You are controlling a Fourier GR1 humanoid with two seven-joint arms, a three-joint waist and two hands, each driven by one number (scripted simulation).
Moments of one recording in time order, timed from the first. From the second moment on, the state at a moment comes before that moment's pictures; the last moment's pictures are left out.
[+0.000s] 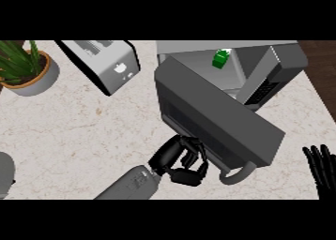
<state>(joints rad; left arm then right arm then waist) -0.50 0.01 -0.82 -0.88 0.18 0.21 -0.48 0.34 -0.17 -0.14 -1.67 -0.08 0.39 -0.70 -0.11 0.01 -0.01</state>
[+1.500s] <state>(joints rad) -0.78 0.00 -0.88 -0.86 0.73 0.68 -0.48 0.20 -0.42 -0.29 -1.98 -0.12 0.42 -0.49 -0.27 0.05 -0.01</state>
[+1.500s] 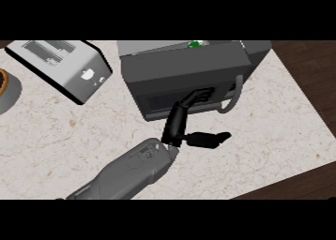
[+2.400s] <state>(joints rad) -0.83 0.00 -0.88 -0.86 0.91 0.75 -0.59 0.03 -0.52 -0.35 -1.96 -0.04 0.37 -0.46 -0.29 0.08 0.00</state>
